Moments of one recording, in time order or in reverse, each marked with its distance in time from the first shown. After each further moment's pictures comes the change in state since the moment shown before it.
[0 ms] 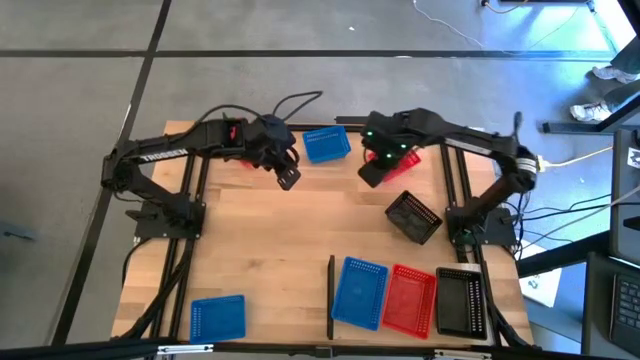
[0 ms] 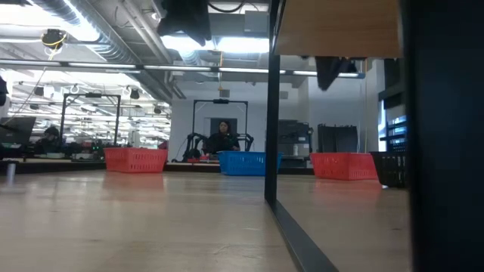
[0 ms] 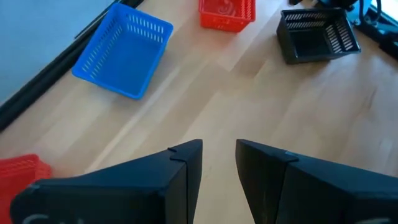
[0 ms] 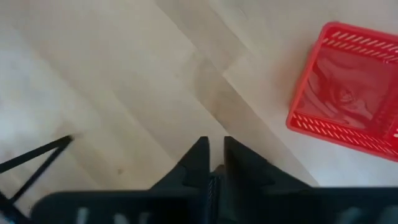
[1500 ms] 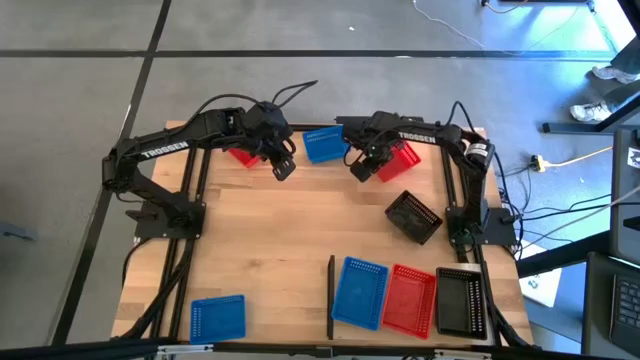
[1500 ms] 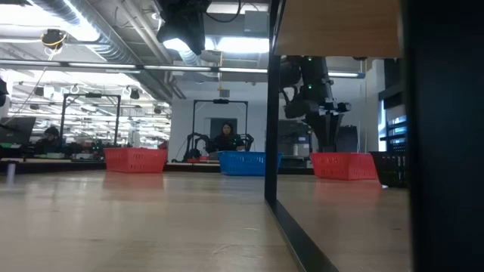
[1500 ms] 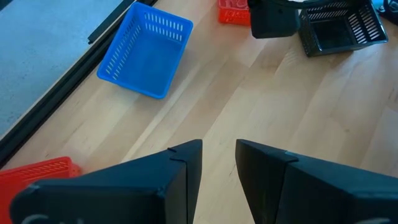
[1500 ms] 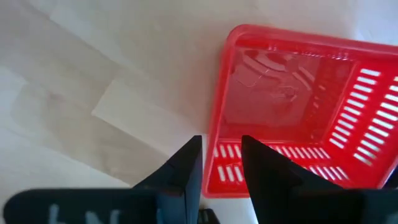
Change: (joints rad) left arm 0.105 0.000 0.000 -0.032 0.049 0.118; right arm -0.123 0.334 0.000 0.003 0.254 0.005
